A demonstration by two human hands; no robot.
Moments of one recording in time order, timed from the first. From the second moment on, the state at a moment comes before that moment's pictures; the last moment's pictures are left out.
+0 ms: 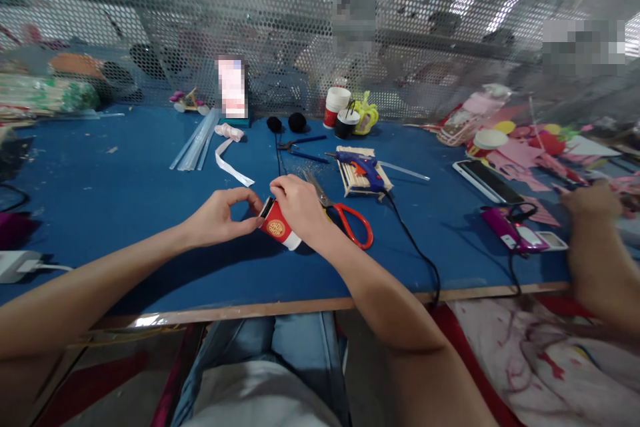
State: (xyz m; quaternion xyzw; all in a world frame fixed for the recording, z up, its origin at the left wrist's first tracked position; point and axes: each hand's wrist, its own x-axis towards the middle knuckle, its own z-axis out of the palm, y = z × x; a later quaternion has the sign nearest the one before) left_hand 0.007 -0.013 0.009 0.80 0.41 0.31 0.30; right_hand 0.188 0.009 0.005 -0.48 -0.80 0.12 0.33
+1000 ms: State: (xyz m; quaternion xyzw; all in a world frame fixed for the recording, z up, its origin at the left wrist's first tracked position) left_hand 0.005 -0.014 0.014 0.79 0.43 0.28 0.33; right_hand 0.185 0.005 0.005 -0.47 -0.81 0.11 0.33
